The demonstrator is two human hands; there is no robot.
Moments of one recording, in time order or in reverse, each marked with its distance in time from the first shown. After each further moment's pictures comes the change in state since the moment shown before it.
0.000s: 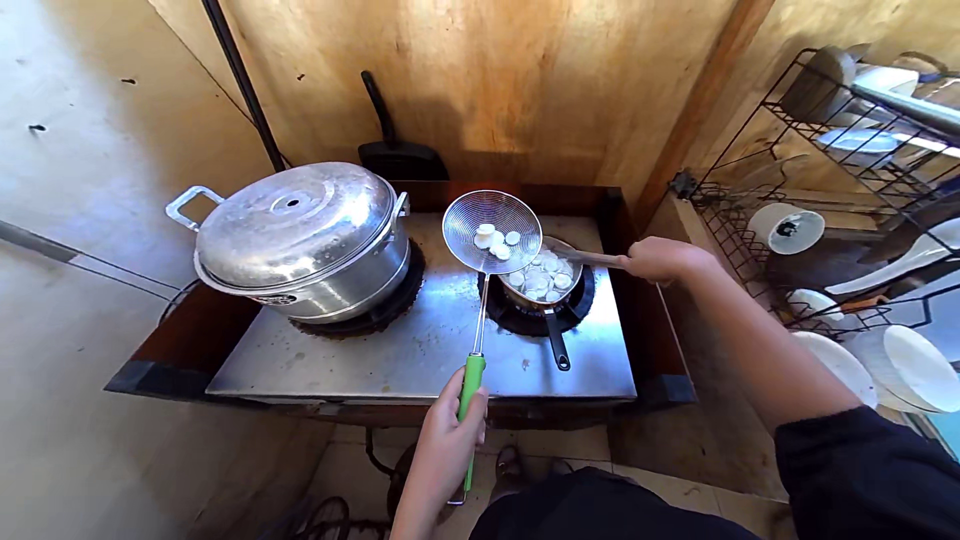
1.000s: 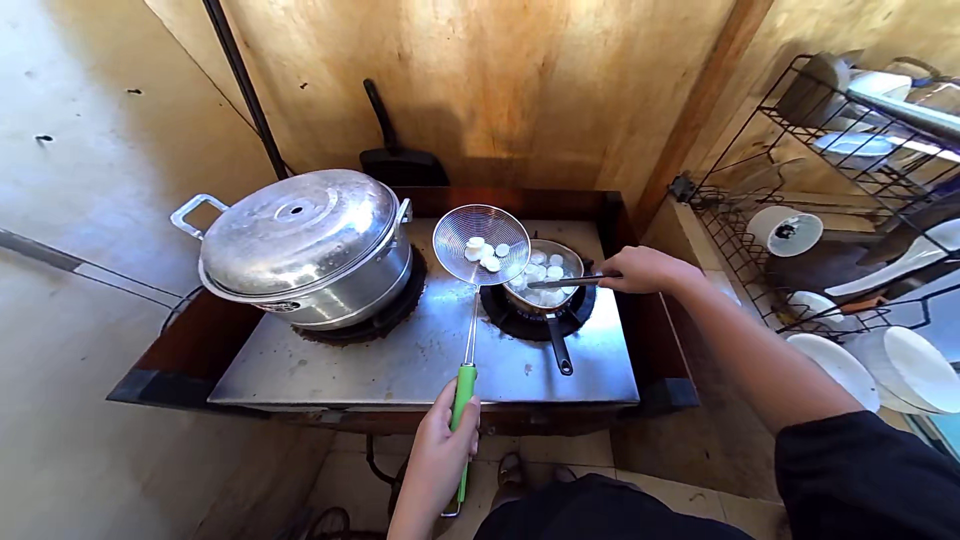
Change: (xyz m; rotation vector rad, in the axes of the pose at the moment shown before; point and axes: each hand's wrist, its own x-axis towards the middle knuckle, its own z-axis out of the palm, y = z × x) left_hand -0.002 -0.008 -0.009 0.007 0.043 -0.008; right_hand 0.015 0.002 0.012 -0.227 0.082 -0.511
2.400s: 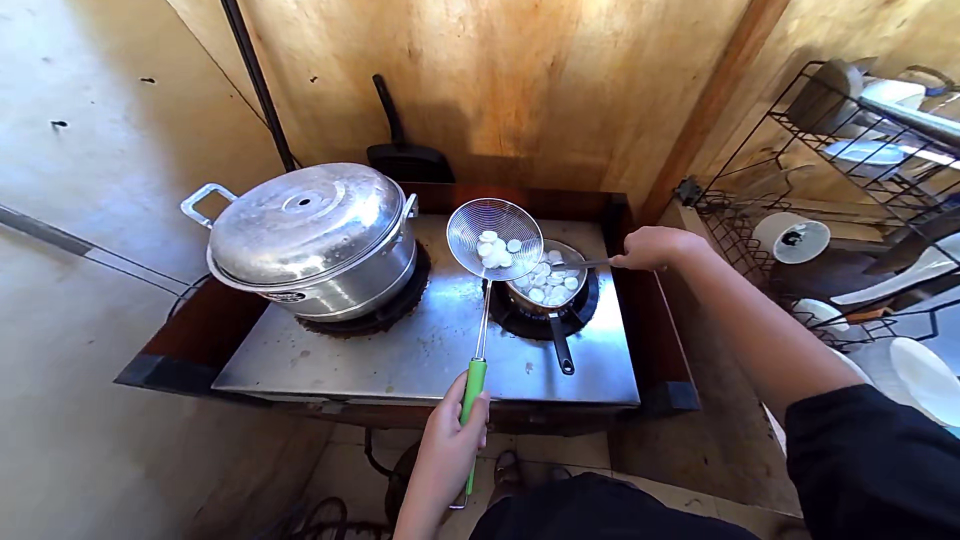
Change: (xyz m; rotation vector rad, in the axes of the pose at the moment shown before) left_hand 0.001 0.000 0.007 -0.002 -0.024 0.016; right_hand 0.003 -0.015 -0.045 0.014 -0.150 0.409
